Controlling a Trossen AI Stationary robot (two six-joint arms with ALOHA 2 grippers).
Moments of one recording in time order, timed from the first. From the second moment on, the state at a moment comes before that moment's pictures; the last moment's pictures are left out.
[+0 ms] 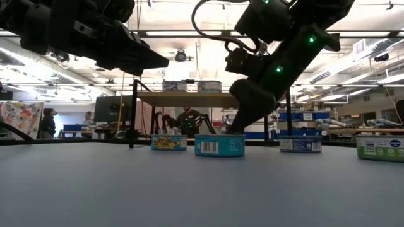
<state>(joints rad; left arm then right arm) -0.31 1.38 0.46 0.65 -0.23 0.07 0.17 1.79 0.95 -0.14 0.53 0.39</state>
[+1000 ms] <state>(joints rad) -0.32 1.38 0.46 0.65 -0.22 0.08 0.18 1.79 0.95 -0.14 0.52 0.34</state>
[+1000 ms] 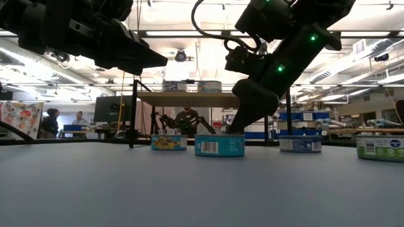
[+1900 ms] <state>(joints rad) -0.34 1.38 0.46 0.65 -0.22 0.10 0.18 1.79 0.95 -0.14 0.52 0.31</state>
